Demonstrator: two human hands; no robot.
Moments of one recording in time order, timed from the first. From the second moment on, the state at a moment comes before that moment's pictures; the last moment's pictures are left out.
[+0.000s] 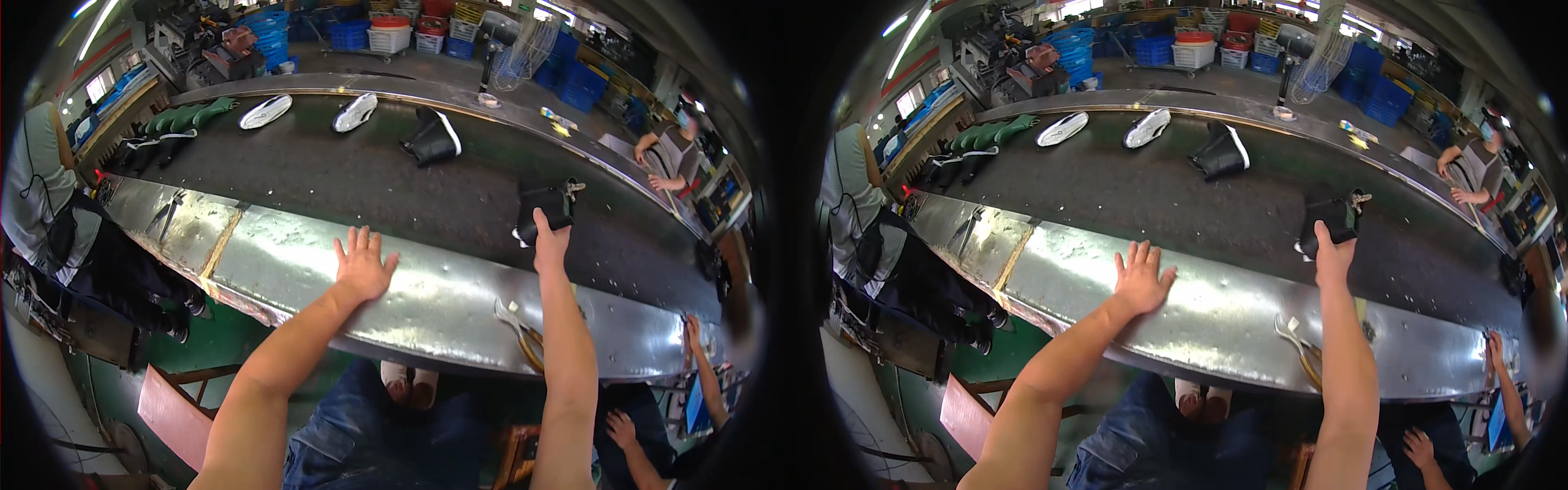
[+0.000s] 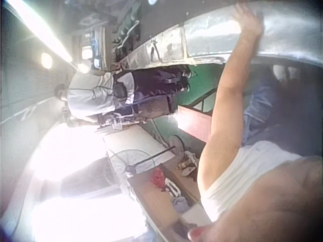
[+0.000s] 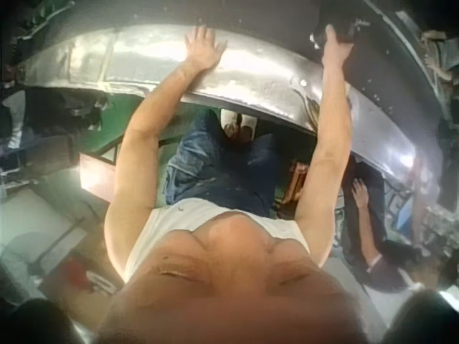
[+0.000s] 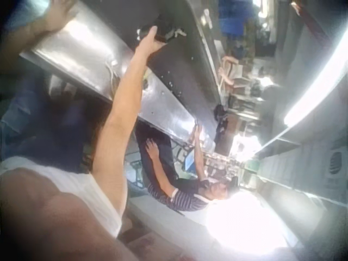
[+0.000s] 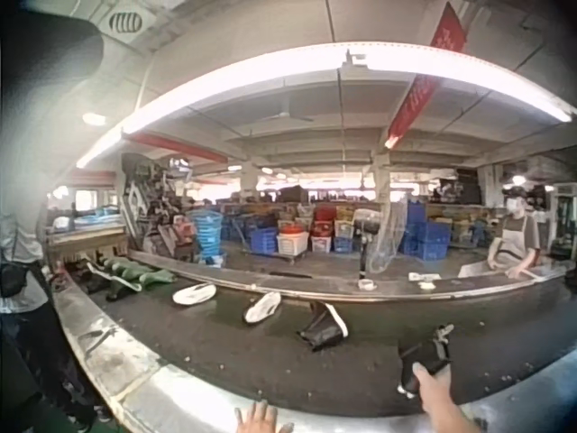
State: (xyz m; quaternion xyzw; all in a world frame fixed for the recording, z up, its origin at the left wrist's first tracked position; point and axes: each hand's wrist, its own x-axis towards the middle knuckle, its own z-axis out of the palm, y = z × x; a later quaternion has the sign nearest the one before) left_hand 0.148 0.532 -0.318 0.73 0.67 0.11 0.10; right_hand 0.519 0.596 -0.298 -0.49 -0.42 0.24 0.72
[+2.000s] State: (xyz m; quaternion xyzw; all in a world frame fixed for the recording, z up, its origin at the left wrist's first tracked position) left_hand 0.080 0.856 -0.349 0.63 0.69 0.34 0.00; right_hand 0.396 0.863 -0.338 -0.72 -0.61 0.17 0.29
